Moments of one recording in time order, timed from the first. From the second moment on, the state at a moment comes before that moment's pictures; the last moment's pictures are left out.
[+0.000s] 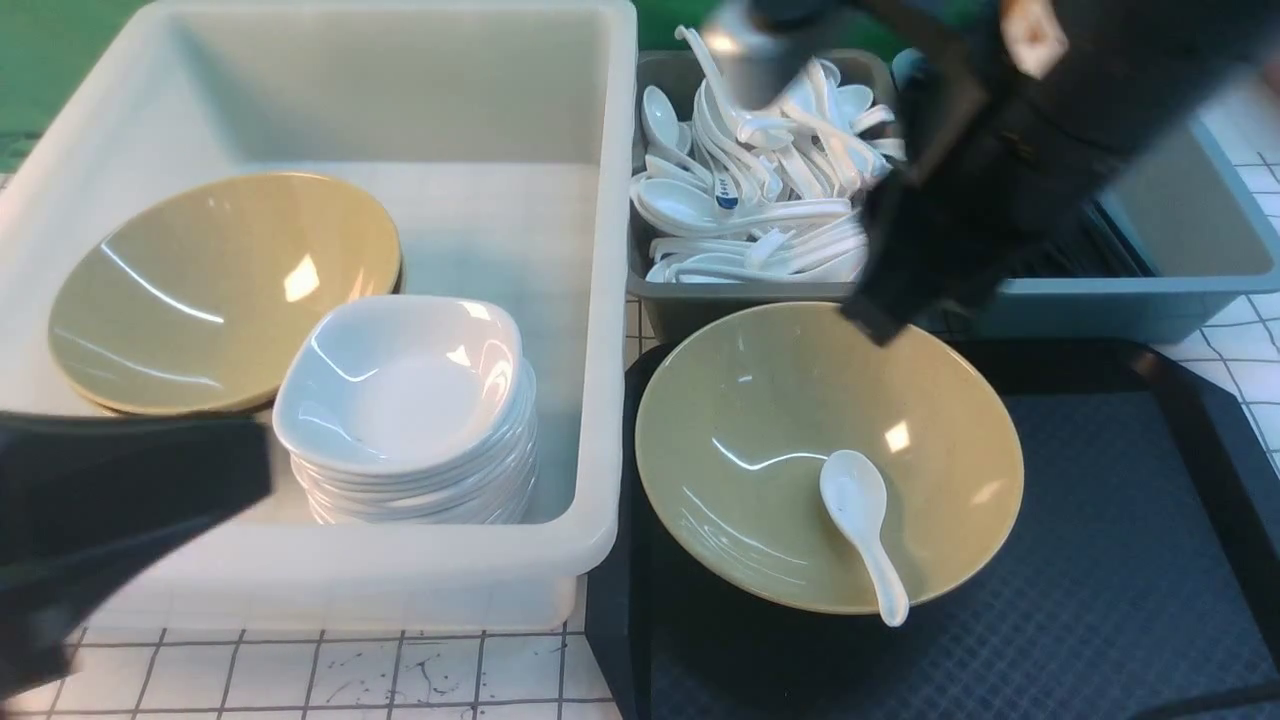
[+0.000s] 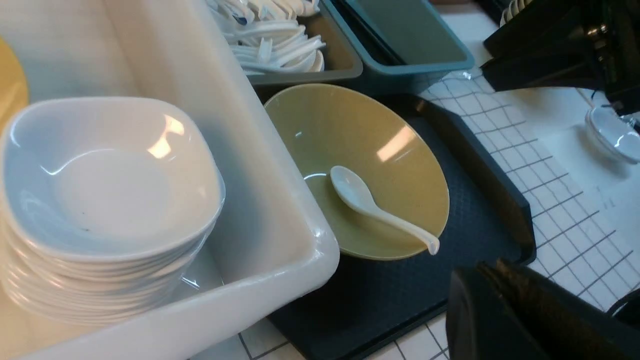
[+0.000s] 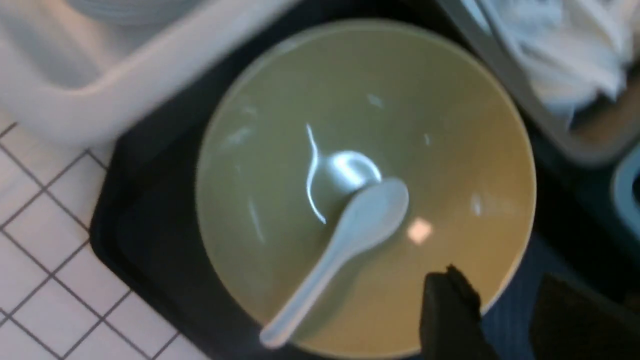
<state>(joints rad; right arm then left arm) 0.71 1.51 -1.59 -0.21 1.17 0.04 -0.61 0.61 -0.88 -0.19 0.82 -0.13</state>
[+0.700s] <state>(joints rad) 0.68 1.32 -1.32 -0.10 1.17 0.33 -0.61 0.96 -0.92 -0.46 0.74 0.11</state>
